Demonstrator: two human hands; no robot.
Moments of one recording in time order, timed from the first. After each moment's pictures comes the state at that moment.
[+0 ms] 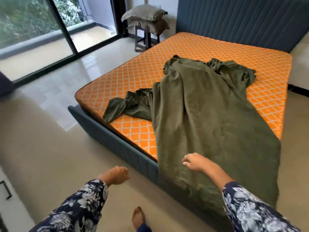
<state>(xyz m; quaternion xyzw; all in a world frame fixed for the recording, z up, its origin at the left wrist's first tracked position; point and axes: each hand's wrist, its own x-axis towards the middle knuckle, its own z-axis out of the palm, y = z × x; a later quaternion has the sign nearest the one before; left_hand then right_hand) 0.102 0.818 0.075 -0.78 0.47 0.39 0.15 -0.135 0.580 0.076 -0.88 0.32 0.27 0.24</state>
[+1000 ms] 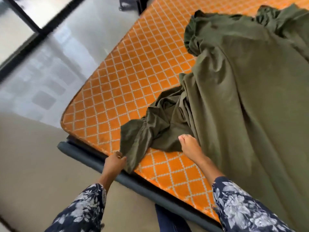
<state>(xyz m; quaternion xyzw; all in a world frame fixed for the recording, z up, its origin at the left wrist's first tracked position) 0.533 0.611 -0.049 -0.90 0.17 0.39 -0.09 0.304 0.429 -0.073 -0.79 0.47 0.08 0.38</state>
